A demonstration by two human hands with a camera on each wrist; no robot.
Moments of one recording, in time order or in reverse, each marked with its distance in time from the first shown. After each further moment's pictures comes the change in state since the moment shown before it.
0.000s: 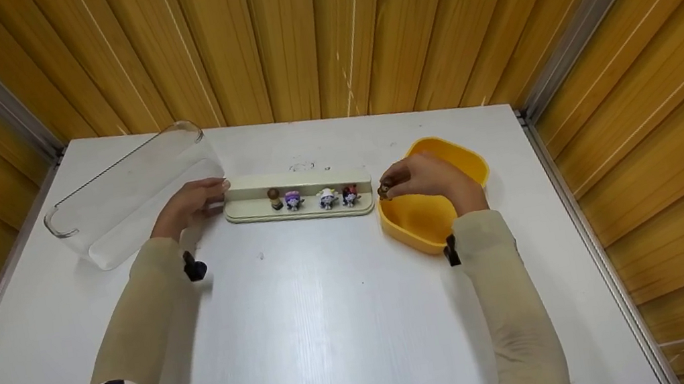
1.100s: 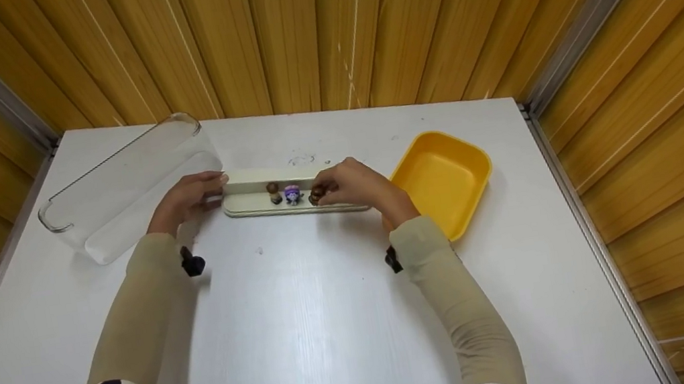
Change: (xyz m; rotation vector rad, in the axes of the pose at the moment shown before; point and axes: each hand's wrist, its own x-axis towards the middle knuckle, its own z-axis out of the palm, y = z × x) left_hand 0.004 -0.002 -0.003 0.069 -0.033 0.009; right_hand 0.066 -0.079 0.064 -0.078 0.044 -0.285
